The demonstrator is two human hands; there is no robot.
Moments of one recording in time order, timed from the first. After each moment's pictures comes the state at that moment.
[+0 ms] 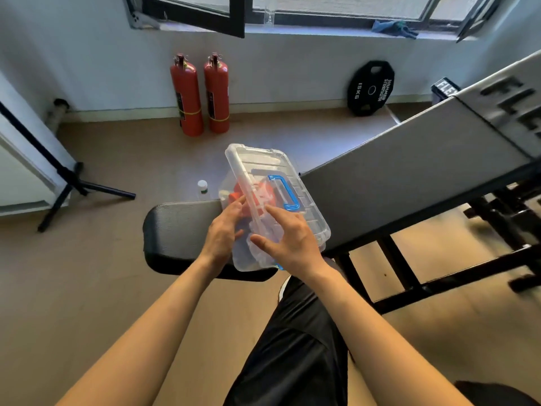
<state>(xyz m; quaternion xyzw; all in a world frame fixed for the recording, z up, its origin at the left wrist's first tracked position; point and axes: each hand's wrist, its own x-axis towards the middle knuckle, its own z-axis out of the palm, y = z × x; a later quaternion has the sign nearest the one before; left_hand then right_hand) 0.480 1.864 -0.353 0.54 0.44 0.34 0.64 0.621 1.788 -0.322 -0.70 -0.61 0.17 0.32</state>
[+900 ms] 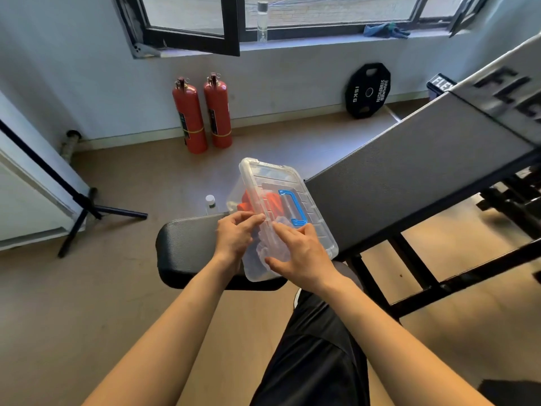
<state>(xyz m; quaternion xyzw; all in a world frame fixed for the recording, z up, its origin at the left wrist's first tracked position) 0.495 1.882 -0.349 0.47 0.53 0.35 0.61 0.625 1.780 -0.333 -0.72 -0.64 0.18 0.20</state>
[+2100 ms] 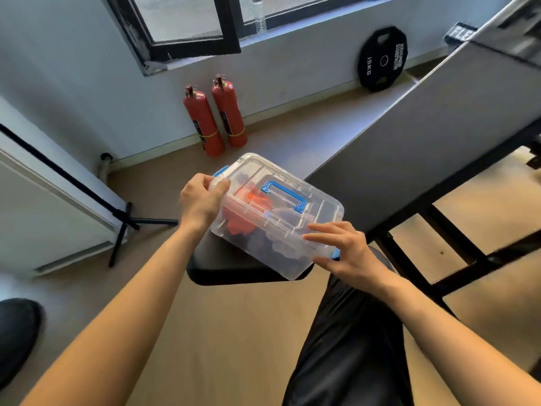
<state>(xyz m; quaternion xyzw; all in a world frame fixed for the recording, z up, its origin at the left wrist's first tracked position) 0.442 1.942 -0.284 0.67 0.63 0.28 0.27 0.666 1.738 -0.361 -0.67 -0.62 0.23 0.34</state>
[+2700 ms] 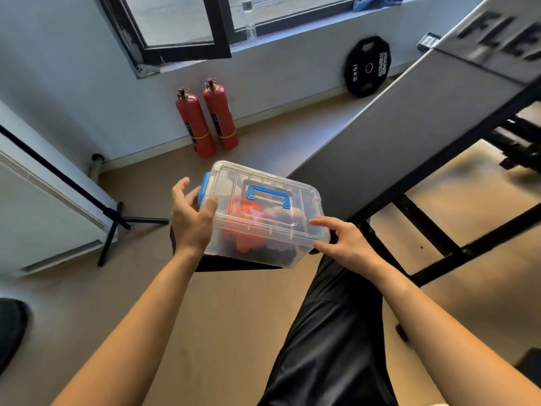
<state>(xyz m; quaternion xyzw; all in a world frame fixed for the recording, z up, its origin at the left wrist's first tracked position) 0.428 1.859 -0.294 0.61 0.57 0.41 0.37 0.686 1.704 -0.352 -0.71 -0.48 0.36 0.38</state>
